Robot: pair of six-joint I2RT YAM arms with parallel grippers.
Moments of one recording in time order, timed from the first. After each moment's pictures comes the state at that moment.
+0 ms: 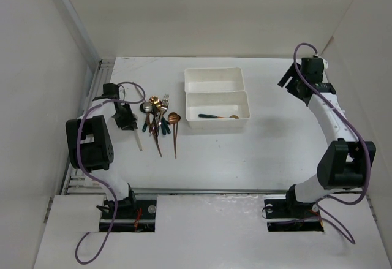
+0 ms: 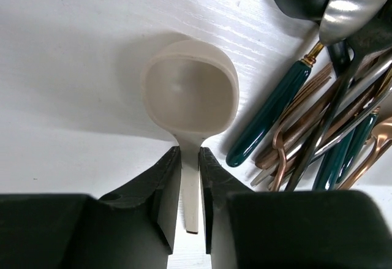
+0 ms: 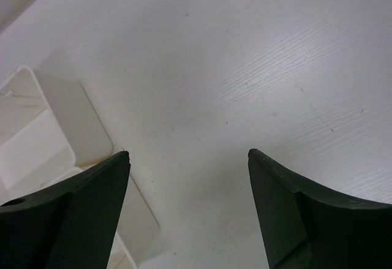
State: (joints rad) left arm 0.15 1.74 1.11 -0.60 0.17 -0.25; right arm -0.03 1.51 1.30 -0.46 0.18 0.52
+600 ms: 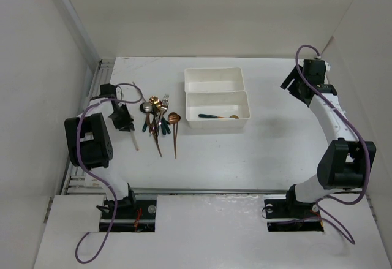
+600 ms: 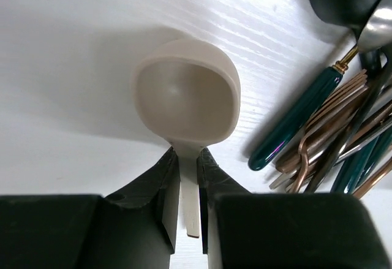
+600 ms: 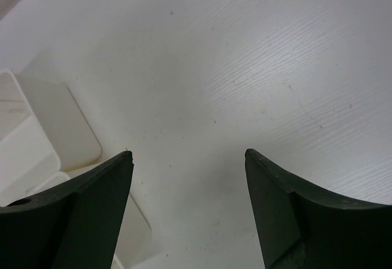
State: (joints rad) left arm 0.18 1.77 1.12 -0.62 0.17 -0.22; right arm -0.06 1.51 1.27 -0.46 0.18 0.52
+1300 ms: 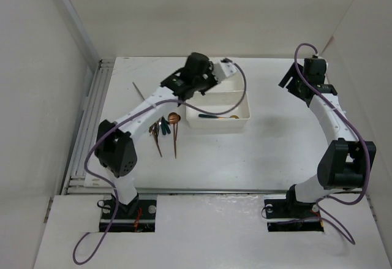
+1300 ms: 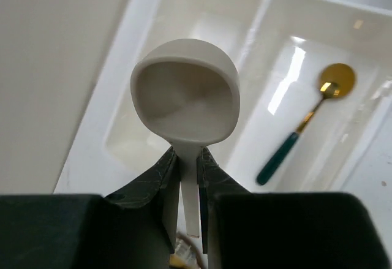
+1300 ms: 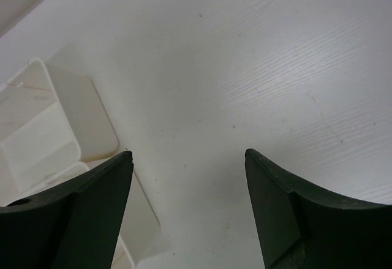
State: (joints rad) left arm -0.63 1.75 1.65 -0.41 0.04 0.55; right arm -0.06 1.51 1.27 -0.41 0.10 0.49
